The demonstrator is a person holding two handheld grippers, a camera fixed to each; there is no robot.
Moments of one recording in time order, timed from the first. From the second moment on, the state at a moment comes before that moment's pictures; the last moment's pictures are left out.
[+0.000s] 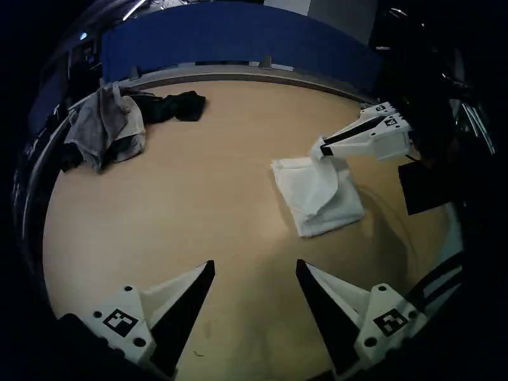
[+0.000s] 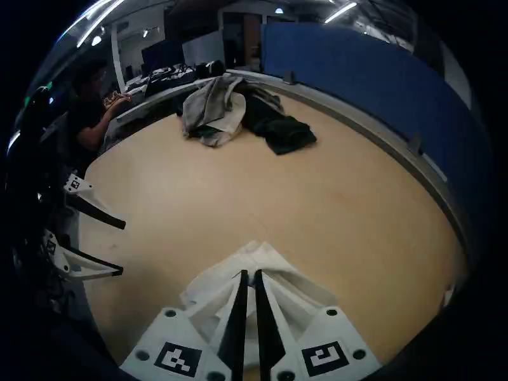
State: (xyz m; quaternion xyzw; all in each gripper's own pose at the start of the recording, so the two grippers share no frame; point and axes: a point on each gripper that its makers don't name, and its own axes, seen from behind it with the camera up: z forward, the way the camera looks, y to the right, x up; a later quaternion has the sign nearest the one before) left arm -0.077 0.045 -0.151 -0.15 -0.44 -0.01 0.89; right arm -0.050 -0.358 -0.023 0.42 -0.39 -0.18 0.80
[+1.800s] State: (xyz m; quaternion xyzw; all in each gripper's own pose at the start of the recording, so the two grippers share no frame) left arm -0.071 0.040 -0.145 -0.15 -0.43 0.00 0.89; right arm -0.064 -0.328 -0.044 0.41 -0.40 -0.18 0.80
